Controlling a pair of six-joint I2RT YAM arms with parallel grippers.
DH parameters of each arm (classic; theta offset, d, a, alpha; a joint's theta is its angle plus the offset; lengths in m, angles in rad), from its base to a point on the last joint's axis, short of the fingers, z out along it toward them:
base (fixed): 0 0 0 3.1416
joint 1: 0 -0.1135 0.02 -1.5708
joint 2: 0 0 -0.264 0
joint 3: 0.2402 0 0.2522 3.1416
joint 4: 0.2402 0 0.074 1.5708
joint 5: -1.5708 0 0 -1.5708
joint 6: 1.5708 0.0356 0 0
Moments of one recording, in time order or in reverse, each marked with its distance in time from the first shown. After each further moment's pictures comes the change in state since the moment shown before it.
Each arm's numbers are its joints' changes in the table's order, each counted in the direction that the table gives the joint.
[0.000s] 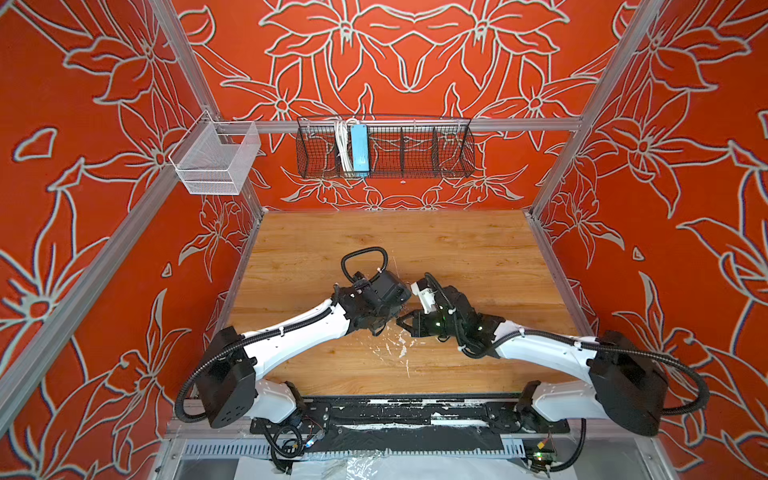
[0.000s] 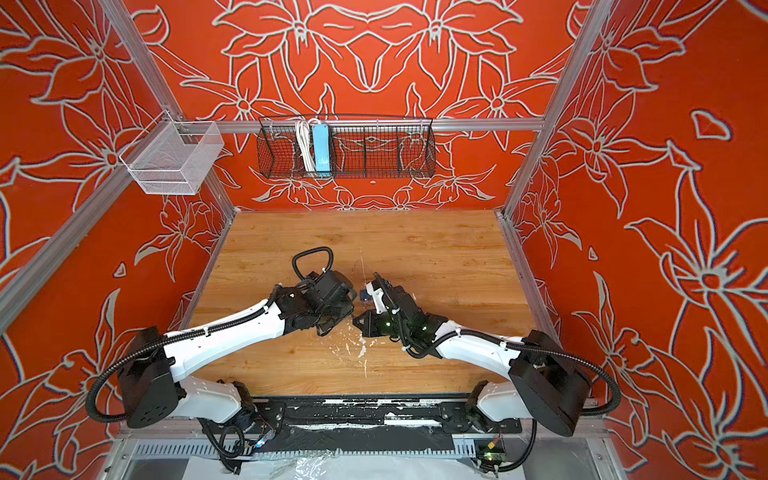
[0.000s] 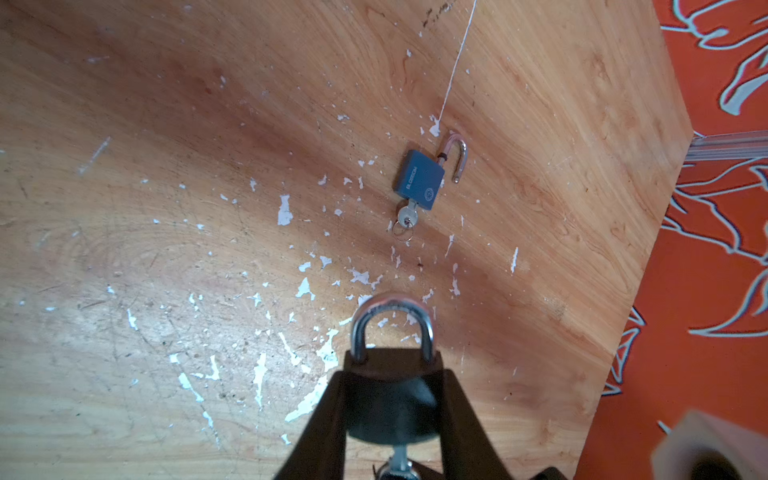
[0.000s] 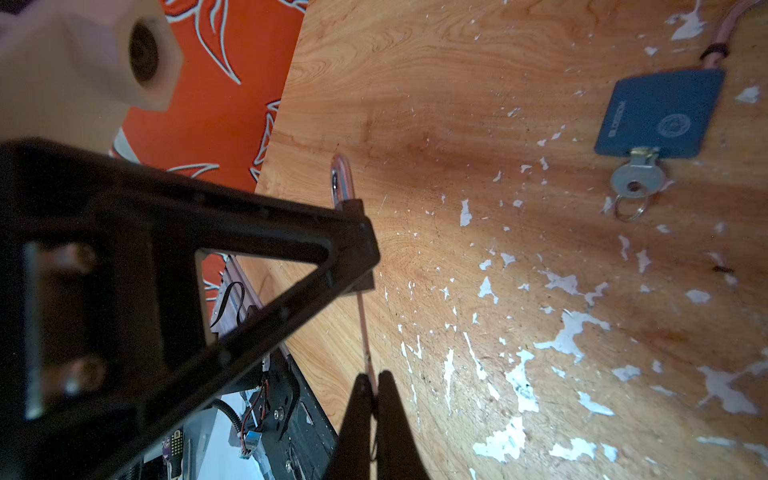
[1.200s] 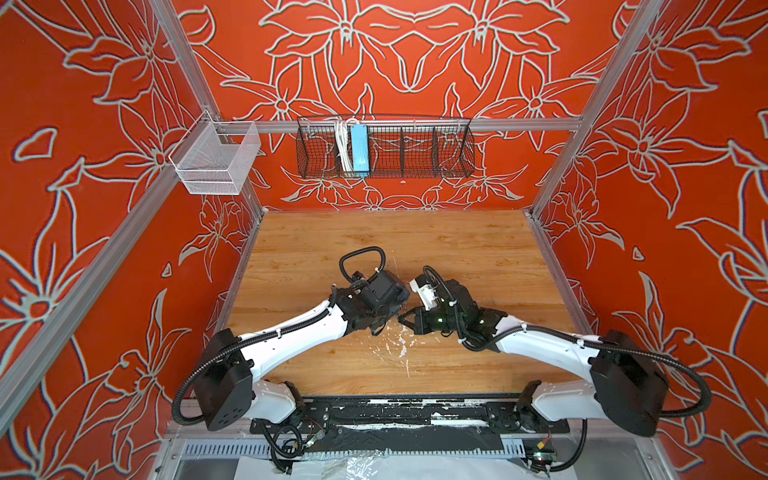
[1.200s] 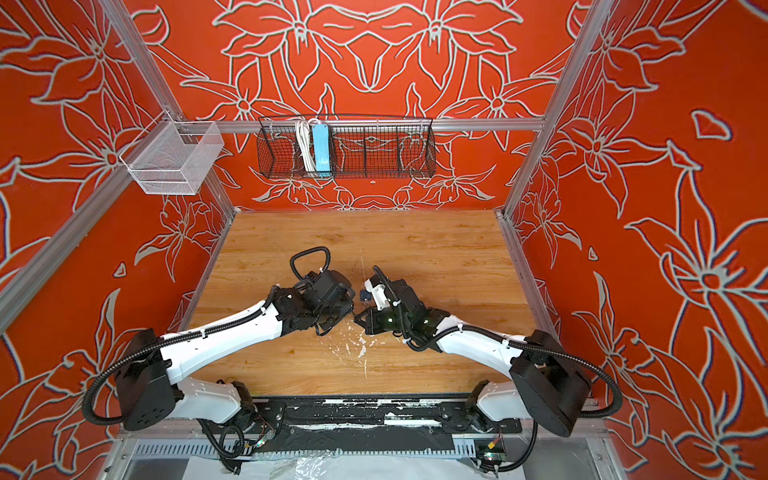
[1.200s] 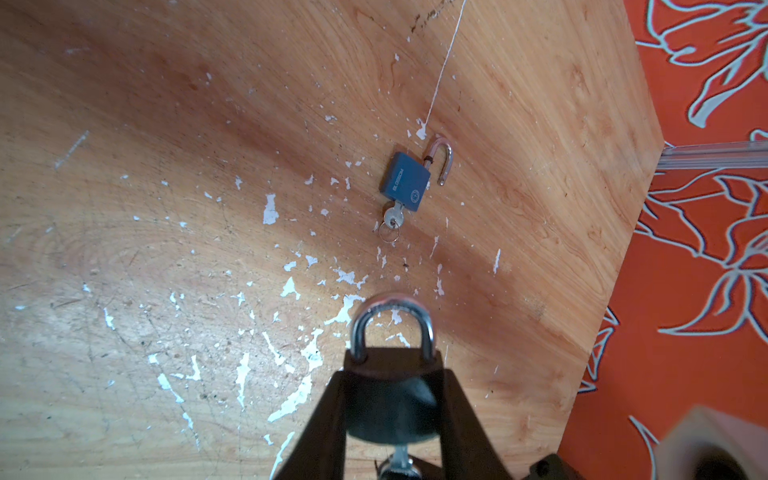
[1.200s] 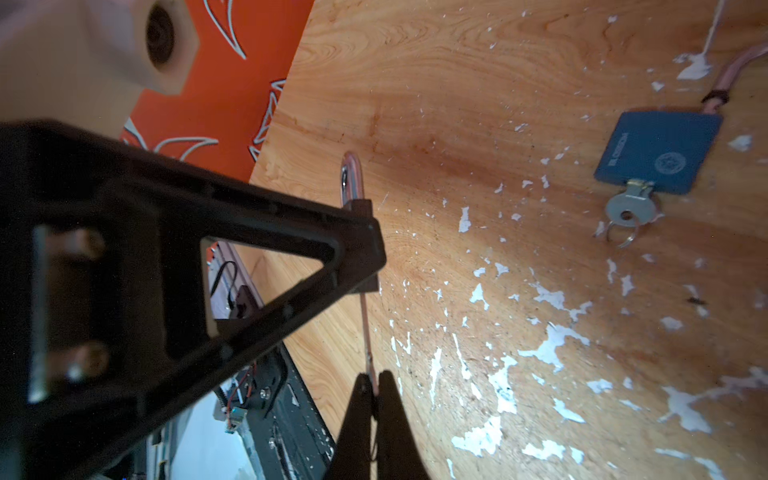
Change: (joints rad) left arm -0.002 0.018 -0.017 -0.035 -0.024 -0.025; right arm 0.036 -0.006 0.057 0.093 0.060 -0.159
